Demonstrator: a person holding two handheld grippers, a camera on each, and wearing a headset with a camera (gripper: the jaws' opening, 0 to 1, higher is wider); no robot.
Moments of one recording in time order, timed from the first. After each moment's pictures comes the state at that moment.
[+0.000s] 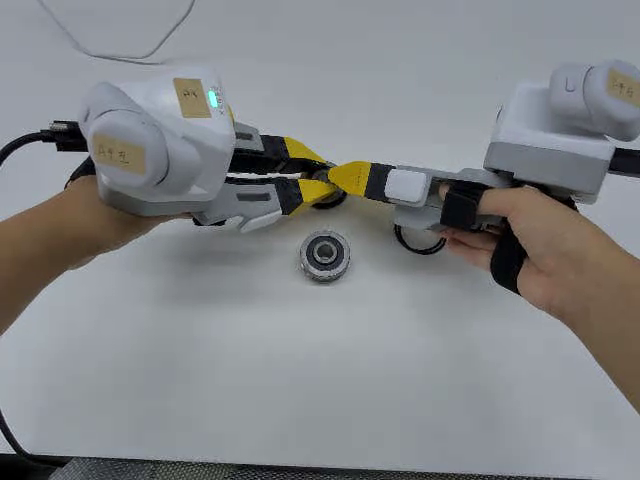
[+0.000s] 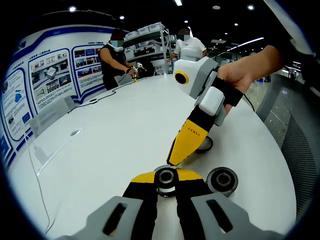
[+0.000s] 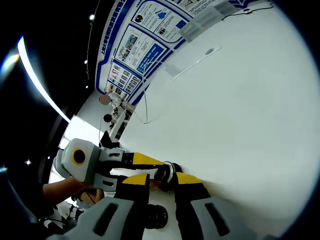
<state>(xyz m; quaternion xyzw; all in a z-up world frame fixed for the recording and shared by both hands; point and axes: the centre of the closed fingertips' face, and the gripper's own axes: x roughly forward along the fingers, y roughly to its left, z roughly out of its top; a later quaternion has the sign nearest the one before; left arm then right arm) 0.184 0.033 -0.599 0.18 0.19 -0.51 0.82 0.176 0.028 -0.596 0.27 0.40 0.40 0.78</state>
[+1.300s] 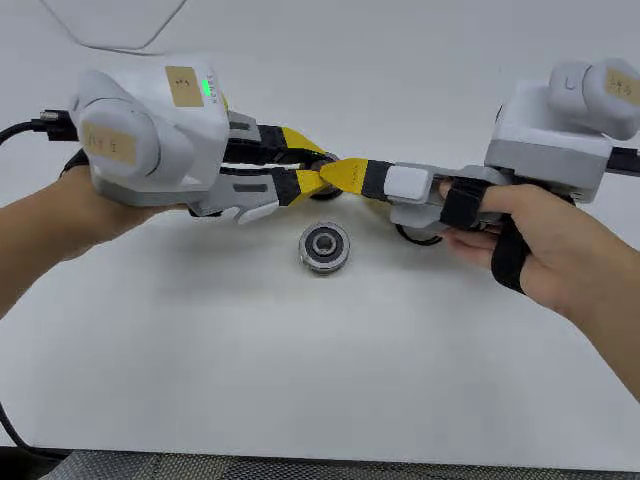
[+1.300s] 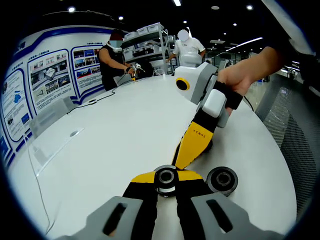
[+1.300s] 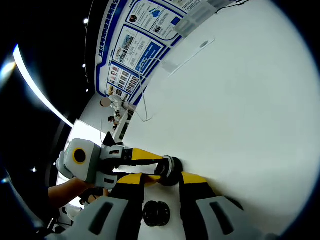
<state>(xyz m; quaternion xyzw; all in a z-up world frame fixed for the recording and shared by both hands) 0.183 0.033 -0.598 0.18 0.18 -0.52 0.81 0.171 0.031 -0.602 0.31 0.42 0.40 0.75</state>
